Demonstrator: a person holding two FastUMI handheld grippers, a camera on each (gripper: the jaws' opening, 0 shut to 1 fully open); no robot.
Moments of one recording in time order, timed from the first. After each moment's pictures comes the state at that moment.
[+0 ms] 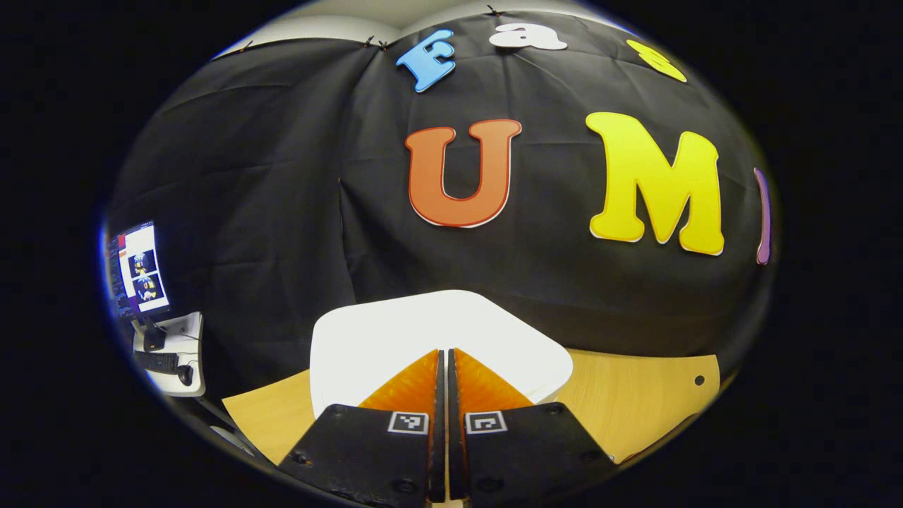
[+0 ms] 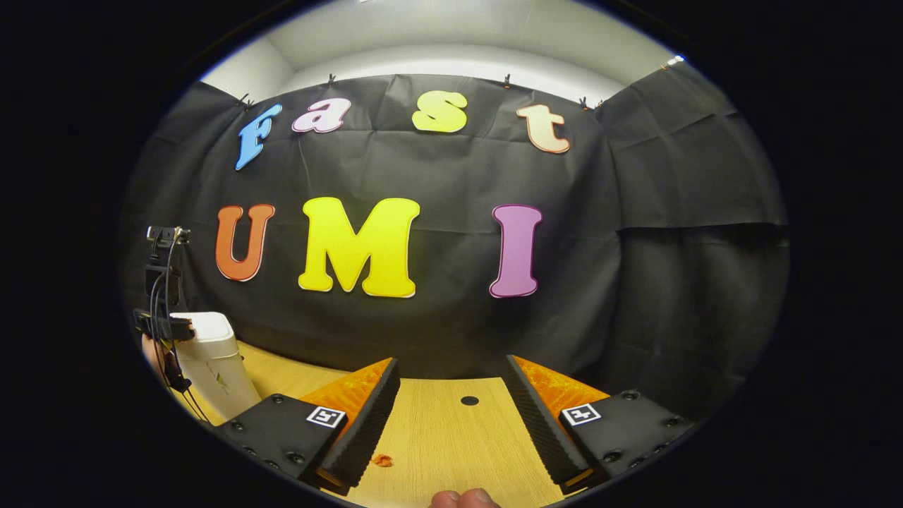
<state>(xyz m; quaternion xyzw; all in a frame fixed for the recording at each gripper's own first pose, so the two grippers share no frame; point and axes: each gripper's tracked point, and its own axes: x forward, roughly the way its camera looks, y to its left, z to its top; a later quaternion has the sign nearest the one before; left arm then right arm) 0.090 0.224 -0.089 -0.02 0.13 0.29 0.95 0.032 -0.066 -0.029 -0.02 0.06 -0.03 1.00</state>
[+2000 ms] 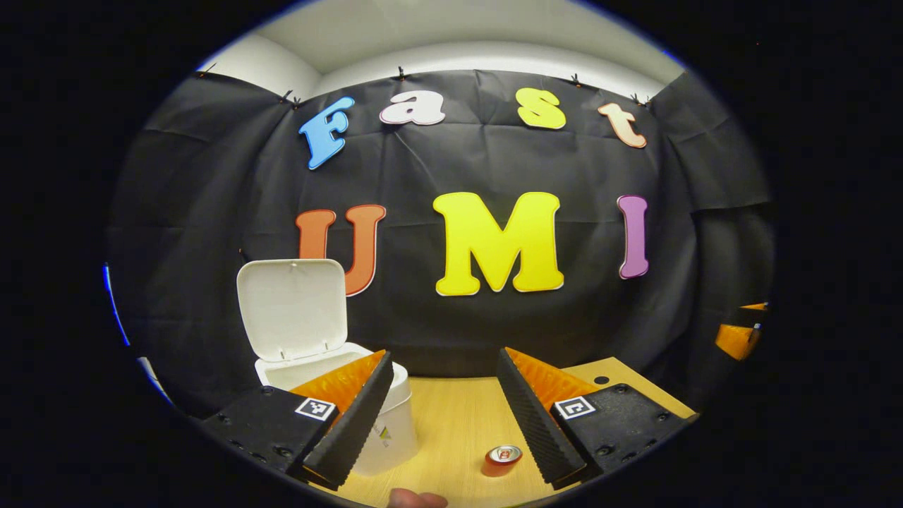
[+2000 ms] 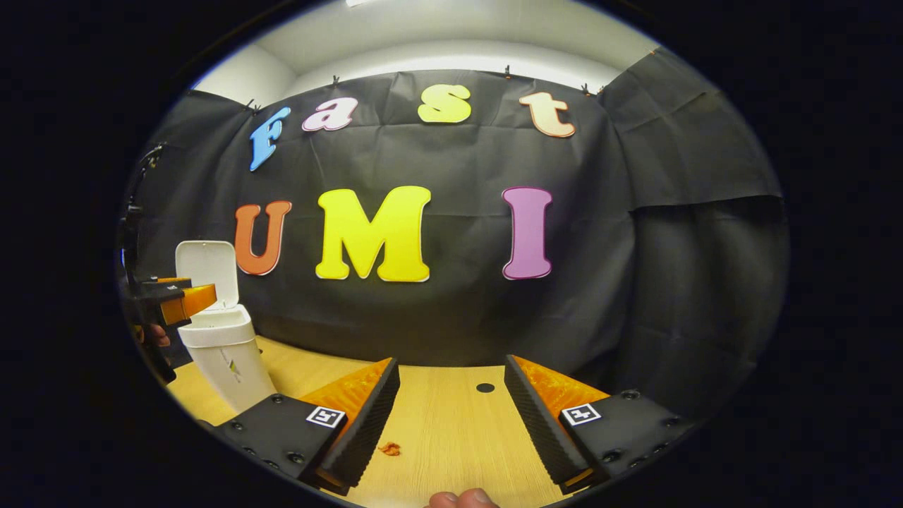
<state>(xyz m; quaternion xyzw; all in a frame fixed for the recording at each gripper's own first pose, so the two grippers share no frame) 0.010 0.047 -0.007 0.04 0.00 0.04 1.00 0.013 -0.071 -0.075 -0.01 0.08 0.03 1.00</state>
